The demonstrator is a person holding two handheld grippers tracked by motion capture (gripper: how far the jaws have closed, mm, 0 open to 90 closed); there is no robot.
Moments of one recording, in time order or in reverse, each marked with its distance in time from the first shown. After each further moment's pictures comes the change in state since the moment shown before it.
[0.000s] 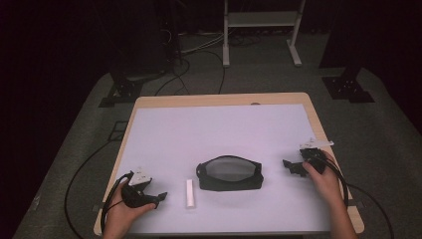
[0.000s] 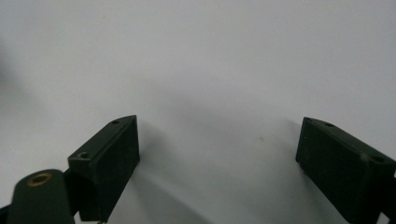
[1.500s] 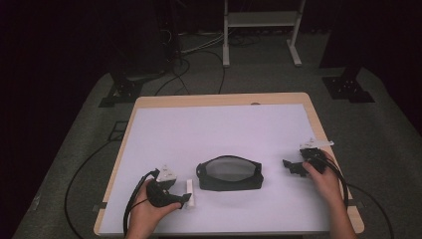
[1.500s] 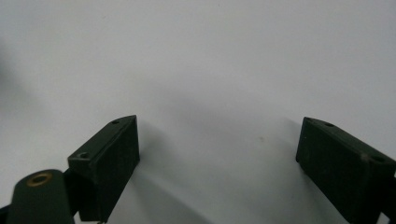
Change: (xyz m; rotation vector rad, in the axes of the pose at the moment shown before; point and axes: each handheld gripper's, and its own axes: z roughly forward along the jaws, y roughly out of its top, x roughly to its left) left arm -0.065 0.051 0.013 0.041 -0.061 0.002; right arm 0.000 0.000 0.000 0.000 0.002 0.004
